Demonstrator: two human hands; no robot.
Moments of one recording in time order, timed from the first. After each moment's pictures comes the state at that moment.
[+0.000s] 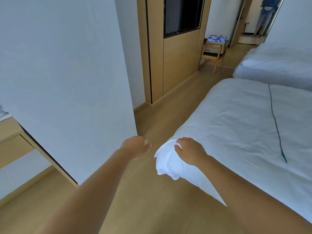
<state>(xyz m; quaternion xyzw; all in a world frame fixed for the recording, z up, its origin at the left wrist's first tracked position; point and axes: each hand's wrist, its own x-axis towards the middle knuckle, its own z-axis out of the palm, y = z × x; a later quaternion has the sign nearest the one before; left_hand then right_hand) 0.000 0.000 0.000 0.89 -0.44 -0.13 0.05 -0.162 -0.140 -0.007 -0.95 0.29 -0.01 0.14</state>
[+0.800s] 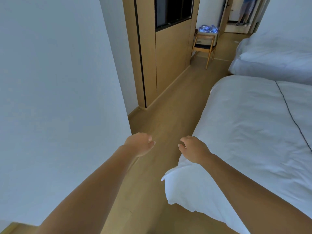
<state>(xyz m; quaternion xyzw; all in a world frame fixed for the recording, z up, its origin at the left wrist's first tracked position) 0.261 -0.162 -0.016 0.84 -0.51 -0.16 0.02 0.081 -0.282 -0.034 -0.92 0.37 0.01 0.16</state>
